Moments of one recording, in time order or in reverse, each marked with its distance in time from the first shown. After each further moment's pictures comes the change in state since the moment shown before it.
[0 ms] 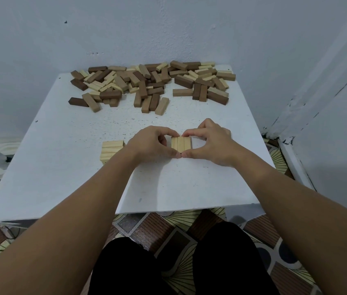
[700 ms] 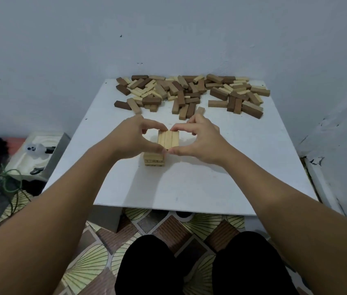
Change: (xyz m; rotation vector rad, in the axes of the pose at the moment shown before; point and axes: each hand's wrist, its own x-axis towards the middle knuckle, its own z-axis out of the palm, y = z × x) left_hand -0.077 -0.034 -0.110 0.217 0.175 0.058; right_hand 0.016 -0.122 0.027 0.199 0.068 -0.179
